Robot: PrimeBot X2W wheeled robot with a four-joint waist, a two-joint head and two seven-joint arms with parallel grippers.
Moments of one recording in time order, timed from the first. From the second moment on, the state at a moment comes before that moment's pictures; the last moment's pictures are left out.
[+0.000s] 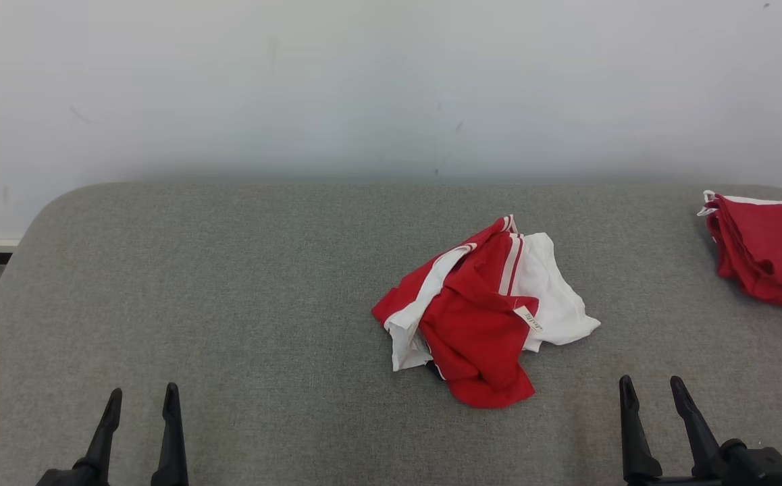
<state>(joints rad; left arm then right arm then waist) 0.02 0.18 -0.03 0.14 -0.32 -0.05 -0.26 0.06 -0.05 -0.01 0.16 0.22 0.13 -0.26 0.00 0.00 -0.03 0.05</state>
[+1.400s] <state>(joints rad) -0.25 0.20 -0.13 0.17 -0.25 -0.12 -0.21 0.04 -0.05 0.02 0.17 0.25 0.13 -0.26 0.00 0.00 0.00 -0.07</state>
